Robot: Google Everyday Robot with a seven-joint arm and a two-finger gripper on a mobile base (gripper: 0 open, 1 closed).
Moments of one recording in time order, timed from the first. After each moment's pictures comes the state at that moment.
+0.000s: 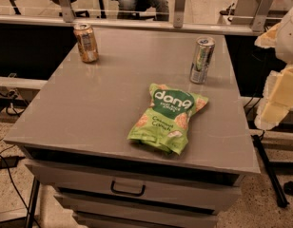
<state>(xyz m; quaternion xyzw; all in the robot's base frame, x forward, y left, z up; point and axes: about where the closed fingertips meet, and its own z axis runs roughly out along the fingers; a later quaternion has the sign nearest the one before) 0.438 -0.215 0.981 -0.60 0.78 -0.04 0.17</state>
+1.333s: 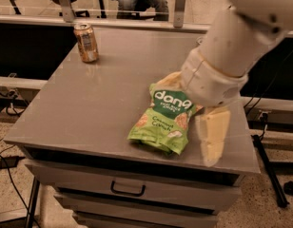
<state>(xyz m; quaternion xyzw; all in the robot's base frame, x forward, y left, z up) 0.406 -0.077 0.909 -0.84 0.53 0.07 0.13</state>
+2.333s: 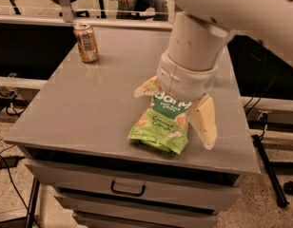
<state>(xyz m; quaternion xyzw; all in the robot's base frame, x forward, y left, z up) 0.423 -0.055 0.894 -0.93 0.36 0.03 0.07</state>
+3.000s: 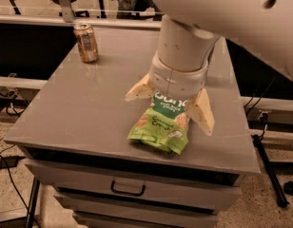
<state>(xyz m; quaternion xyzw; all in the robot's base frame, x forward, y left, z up) 0.437 -0.049 0.893 -0.97 0.23 -0.02 0.05</state>
